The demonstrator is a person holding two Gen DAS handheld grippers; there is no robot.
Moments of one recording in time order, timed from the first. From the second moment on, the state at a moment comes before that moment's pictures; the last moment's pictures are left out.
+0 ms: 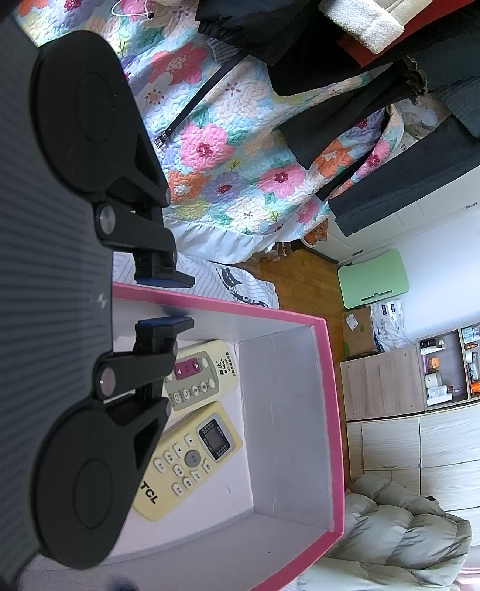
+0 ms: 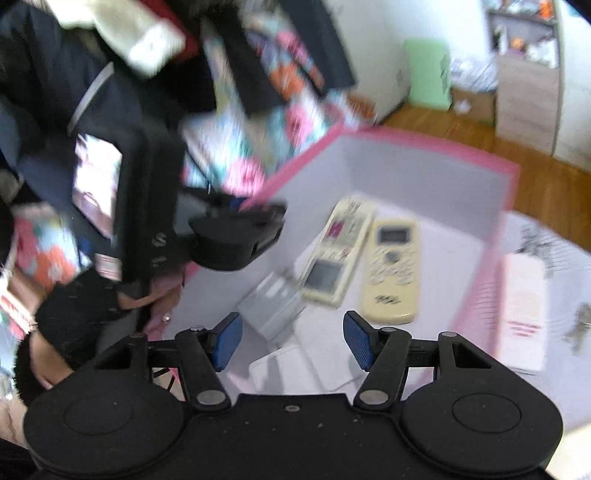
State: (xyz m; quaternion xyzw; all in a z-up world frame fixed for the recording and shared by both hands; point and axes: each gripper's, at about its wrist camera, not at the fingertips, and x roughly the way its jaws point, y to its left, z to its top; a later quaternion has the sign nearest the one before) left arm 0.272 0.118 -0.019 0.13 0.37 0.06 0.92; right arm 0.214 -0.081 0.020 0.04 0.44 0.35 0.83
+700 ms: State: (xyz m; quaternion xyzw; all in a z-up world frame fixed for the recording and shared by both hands) left arm 0.272 0.116 -0.020 0.14 0.37 0.06 0.92; right arm 0.127 -0.260 -0.033 0.07 0.43 0.09 0.90
